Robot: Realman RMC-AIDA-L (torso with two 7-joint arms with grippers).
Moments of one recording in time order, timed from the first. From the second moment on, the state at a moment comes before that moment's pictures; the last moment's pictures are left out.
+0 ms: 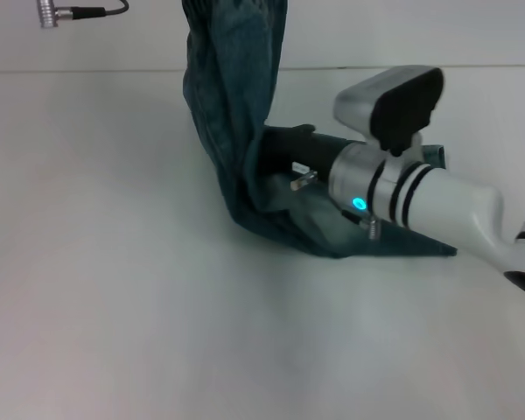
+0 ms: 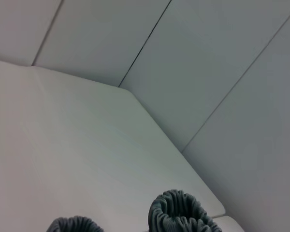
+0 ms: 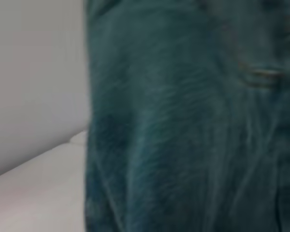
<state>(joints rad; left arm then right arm) -0.92 -2.14 0.69 1.15 2.31 1.32 -2.59 1.02 2.12 -0.51 0.23 -1.43 -0.77 0.71</state>
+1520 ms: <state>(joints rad) -0.77 -2.16 0.84 1.04 2.08 1.29 -2.42 0.67 2.09 -0.27 -0.21 -1.59 -1.15 1.10</state>
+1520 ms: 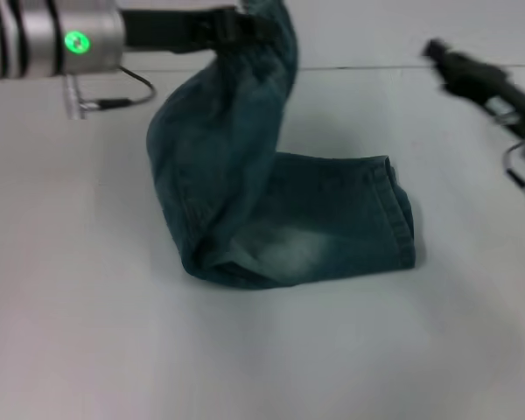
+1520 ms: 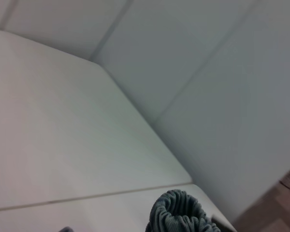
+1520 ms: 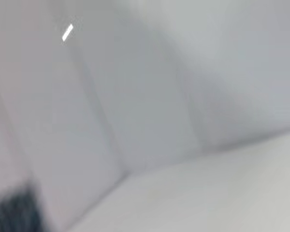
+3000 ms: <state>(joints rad) -0.49 -2.15 0.88 0.84 1.67 1.48 -1.87 0.51 2.06 -0.65 -0.64 -1.65 -1.52 1.62</state>
